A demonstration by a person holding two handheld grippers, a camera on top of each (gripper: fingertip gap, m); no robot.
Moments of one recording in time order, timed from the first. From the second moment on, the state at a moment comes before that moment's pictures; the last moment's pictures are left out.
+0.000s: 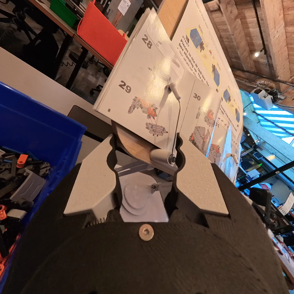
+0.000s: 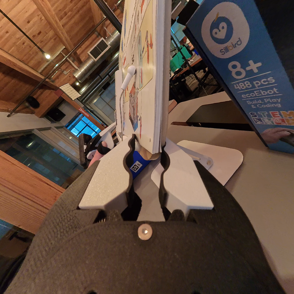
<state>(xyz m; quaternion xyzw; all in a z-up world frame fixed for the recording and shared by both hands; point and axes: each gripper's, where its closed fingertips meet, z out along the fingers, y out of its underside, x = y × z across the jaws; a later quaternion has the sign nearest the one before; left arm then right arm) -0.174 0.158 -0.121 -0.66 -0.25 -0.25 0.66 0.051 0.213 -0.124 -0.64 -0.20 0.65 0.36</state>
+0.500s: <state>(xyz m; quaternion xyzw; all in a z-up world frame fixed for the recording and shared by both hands) -0.141 0.139 -0.122 -0.68 -0.22 -0.22 0.66 0.086 0.216 -0.133 -0.72 -0.20 0.55 0.38</state>
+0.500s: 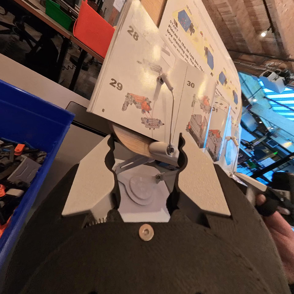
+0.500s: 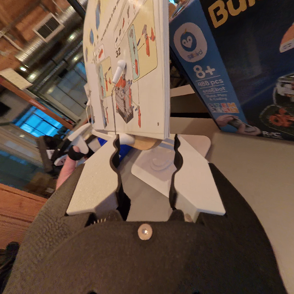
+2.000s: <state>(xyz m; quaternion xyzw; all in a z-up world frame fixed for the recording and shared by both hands) 0.061 0.010 -0.116 -0.78 0.17 -0.15 0.58 0.252 0.118 -0.222 -0.78 -0.35 0.38 0.35</state>
